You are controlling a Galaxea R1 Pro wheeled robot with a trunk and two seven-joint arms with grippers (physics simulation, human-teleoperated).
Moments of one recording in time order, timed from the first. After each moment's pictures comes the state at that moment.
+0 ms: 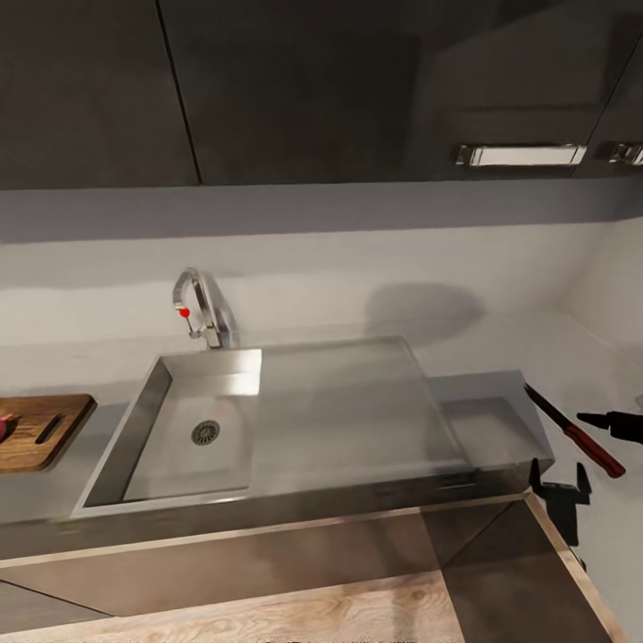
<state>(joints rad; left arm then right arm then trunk) -0.33 -0.01 -0.09 0.07 0.02 -0.05 0.15 -0.90 -0.64 -0.55 -0.59 0.34 0.51 0.81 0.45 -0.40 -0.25</state>
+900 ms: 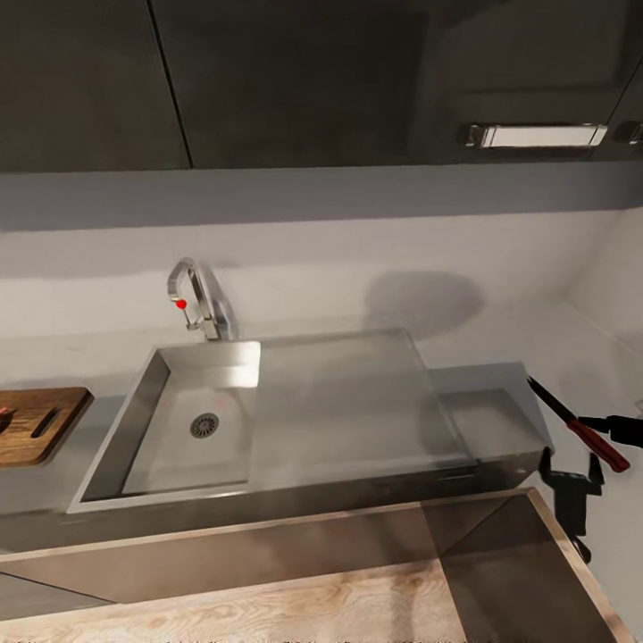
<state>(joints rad) -0.33 -0.01 -0.09 0.07 0.02 -0.05 0.15 -0.90 -0.64 -0.56 -0.55 0.34 0.46 0.77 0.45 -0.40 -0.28</state>
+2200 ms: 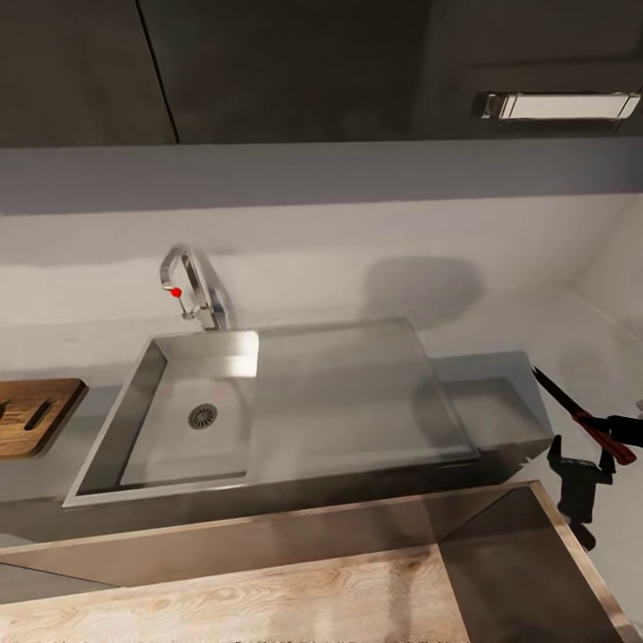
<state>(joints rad) -0.33 -0.01 -0.09 0.07 0.02 -0.05 0.15 -0.90 -0.64 -0.56 -0.55 0.34 0.46 0.77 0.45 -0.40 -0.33</state>
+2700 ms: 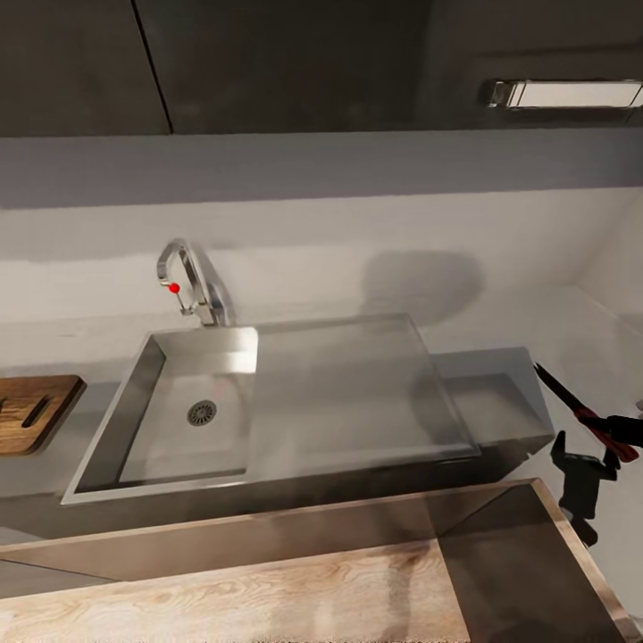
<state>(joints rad) -0.33 -0.01 -0.09 0.07 0.02 -0.05 0.15 -0.90 -0.64 -0.56 -0.55 0.34 0.46 0.77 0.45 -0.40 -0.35</state>
